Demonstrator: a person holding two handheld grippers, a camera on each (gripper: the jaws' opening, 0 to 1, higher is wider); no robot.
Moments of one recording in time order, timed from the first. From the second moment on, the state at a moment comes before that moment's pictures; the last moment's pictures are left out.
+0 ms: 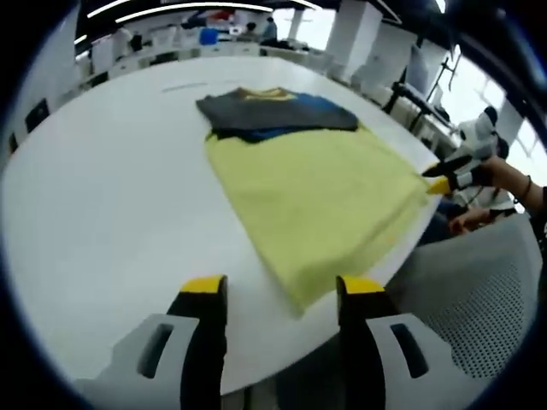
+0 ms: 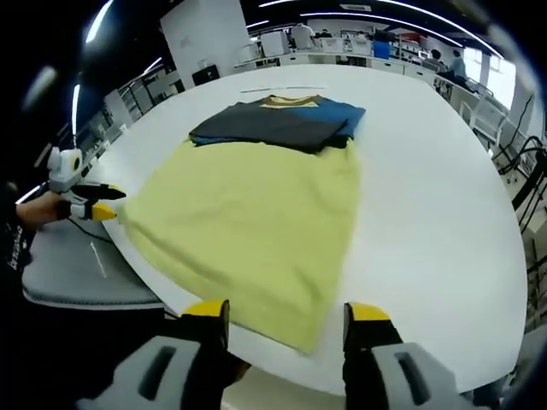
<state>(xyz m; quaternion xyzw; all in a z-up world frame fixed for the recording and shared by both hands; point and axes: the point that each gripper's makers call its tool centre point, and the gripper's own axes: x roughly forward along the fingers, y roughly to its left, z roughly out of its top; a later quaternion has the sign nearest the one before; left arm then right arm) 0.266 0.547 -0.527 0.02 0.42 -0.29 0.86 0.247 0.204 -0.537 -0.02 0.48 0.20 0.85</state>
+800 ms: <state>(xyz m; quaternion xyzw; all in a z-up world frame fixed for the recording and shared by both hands) 0.257 0.541 -0.539 0.00 0.45 -0.28 0.85 0.242 0.187 -0.542 0.02 0.49 0.15 0.86</state>
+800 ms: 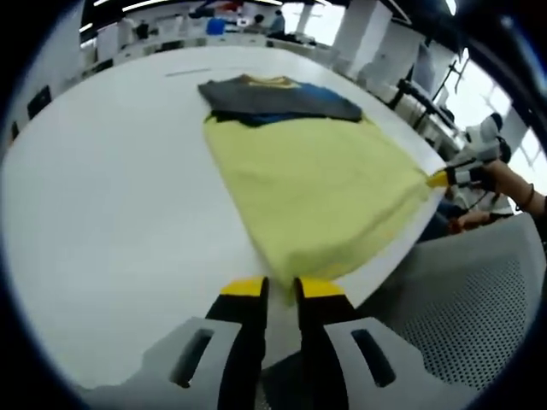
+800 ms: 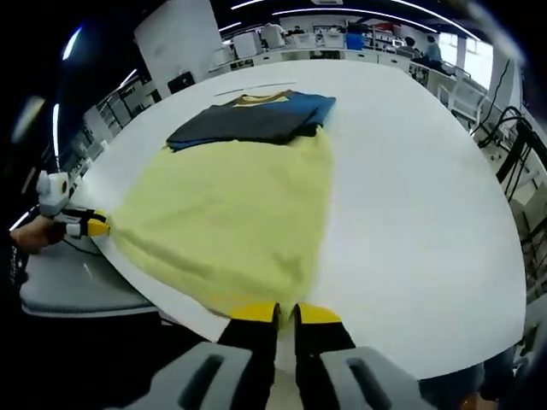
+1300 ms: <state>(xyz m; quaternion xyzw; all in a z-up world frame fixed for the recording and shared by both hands) 0.246 0.540 -0.526 -0.06 0.48 -0.27 0.83 0.238 0.188 -0.531 0.01 0.48 0.15 0.86</state>
